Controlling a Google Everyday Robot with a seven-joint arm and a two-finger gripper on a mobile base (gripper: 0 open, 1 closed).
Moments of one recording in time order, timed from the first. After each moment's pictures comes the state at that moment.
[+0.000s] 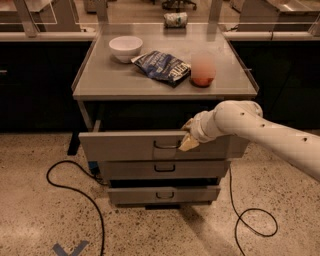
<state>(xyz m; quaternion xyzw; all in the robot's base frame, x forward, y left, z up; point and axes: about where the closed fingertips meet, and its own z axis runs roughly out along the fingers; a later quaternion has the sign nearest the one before) 0.681 -0.097 0.654 -0.60 0.71 0.01 0.36</state>
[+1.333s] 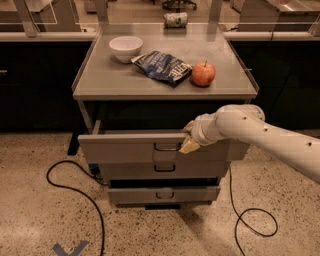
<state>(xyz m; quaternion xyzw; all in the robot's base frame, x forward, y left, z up) 0.672 -0.099 0.656 -0.60 0.71 0.00 0.36</state>
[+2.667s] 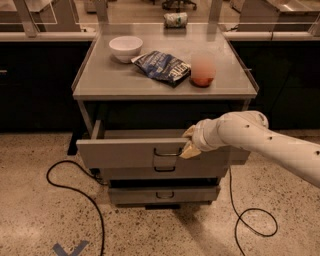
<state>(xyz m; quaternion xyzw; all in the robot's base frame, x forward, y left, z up) 0.650 -0.103 0.656 -0.60 0.71 -0.01 0.37</state>
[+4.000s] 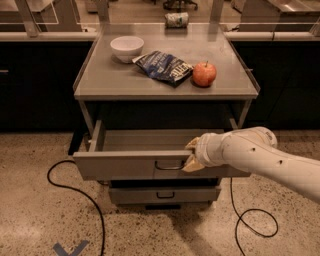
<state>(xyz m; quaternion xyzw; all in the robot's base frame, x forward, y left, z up) 0.602 -0.110 0.655 -0.60 0.71 -0.04 0.37</state>
